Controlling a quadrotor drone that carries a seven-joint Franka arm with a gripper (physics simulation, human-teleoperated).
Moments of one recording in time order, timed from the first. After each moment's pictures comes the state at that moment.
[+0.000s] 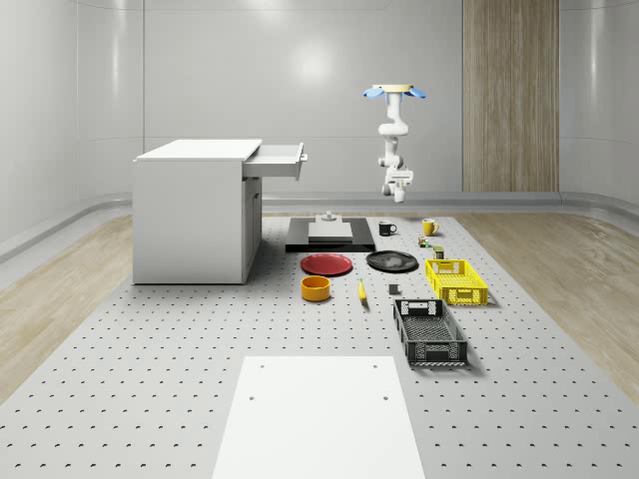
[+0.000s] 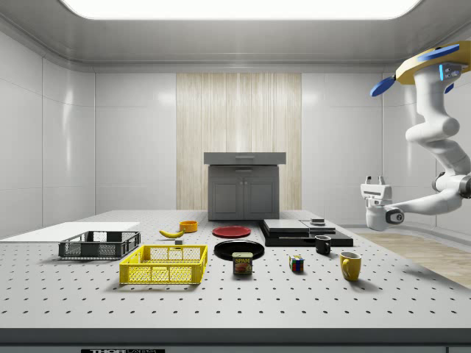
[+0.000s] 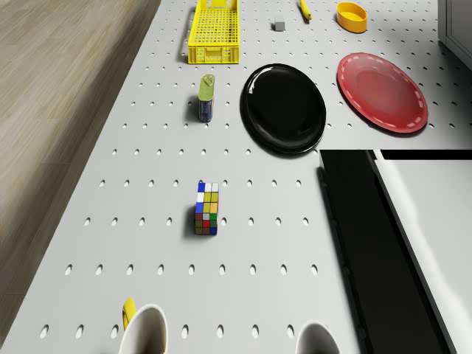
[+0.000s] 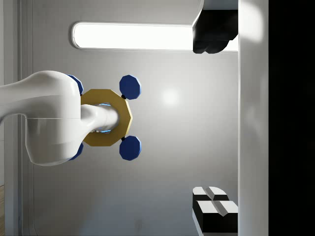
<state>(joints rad) -0.01 -0.71 0.01 -2.05 0.00 1.37 0.78</state>
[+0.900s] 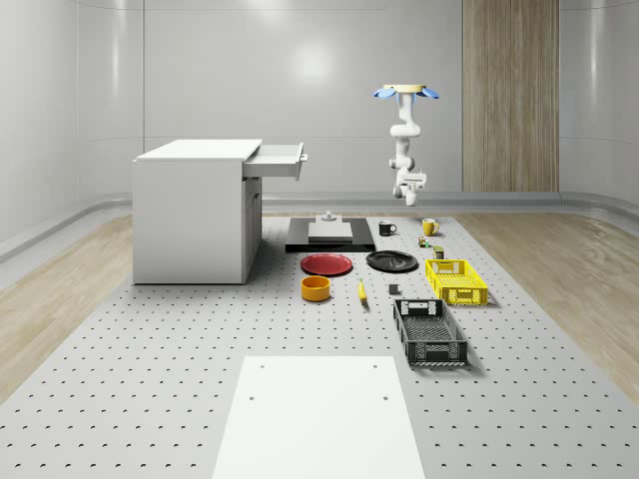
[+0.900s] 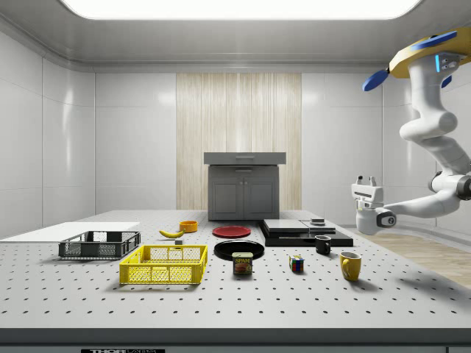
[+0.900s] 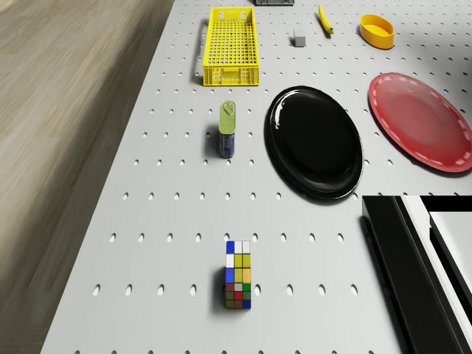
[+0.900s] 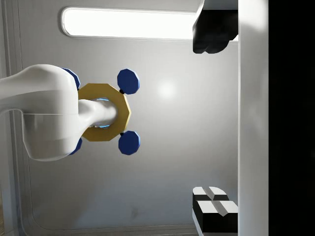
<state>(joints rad) -0.02 -0.72 0.04 -2.06 -0.04 1.39 0.79</state>
